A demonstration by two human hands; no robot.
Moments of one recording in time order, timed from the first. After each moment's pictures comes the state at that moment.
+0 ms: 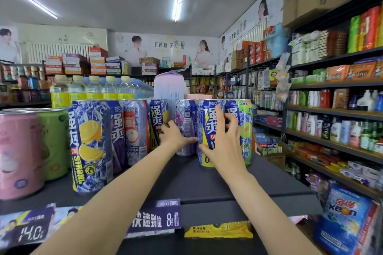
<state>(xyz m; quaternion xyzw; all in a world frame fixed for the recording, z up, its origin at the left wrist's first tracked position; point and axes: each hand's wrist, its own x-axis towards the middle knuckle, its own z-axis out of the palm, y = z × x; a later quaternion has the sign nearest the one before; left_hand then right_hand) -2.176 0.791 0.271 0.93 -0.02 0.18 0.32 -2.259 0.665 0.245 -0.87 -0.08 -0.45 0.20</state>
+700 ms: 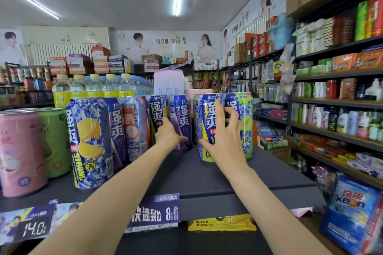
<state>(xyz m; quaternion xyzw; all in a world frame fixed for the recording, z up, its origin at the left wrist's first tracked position) -2.172 0.801 0.265 0.92 0.01 0.19 0.34 -2.262 0.665 0.244 -0.86 -0.08 -0.45 0.21</state>
